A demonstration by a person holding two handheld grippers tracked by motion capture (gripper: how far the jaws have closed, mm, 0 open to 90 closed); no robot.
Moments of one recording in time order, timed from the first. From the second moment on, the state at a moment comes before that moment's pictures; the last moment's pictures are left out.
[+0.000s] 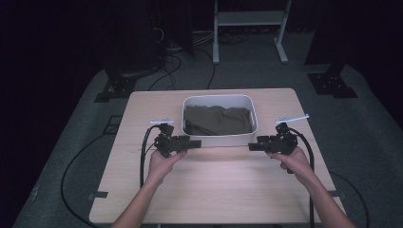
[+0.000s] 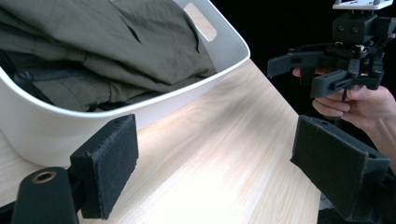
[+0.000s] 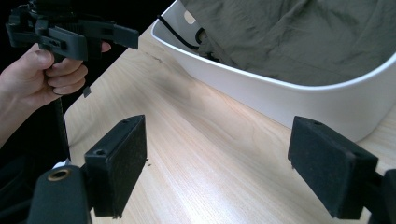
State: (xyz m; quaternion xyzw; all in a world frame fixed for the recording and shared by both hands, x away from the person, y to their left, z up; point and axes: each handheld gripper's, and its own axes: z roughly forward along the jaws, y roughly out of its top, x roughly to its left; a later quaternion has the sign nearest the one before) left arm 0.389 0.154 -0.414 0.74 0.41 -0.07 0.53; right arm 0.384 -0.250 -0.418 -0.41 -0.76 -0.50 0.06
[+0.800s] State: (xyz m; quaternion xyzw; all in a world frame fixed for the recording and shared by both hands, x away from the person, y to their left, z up) left arm 0.371 0.161 -0.430 0.74 0.41 -0.09 0.53; right arm 0.368 -0.261 -0.436 -0.41 -0.76 -0.49 0.07
